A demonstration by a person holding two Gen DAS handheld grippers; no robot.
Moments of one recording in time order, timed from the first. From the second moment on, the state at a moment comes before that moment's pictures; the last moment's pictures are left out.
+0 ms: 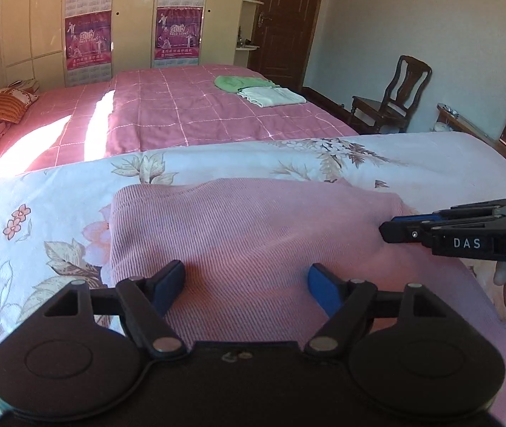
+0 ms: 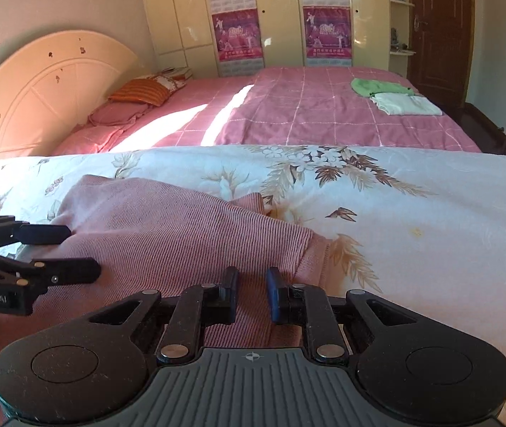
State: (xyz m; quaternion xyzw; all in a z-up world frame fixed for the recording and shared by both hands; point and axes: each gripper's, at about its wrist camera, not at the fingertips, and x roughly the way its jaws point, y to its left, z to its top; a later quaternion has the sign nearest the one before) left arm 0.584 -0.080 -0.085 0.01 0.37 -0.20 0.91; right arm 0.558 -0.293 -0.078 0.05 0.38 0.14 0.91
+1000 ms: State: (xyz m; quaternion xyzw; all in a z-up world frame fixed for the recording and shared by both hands) left arm 0.505 0.000 -0.078 -0.13 0.42 -0.17 0.88; right arm 0.453 -0.372 -0.061 0.26 0.40 0.14 0.87
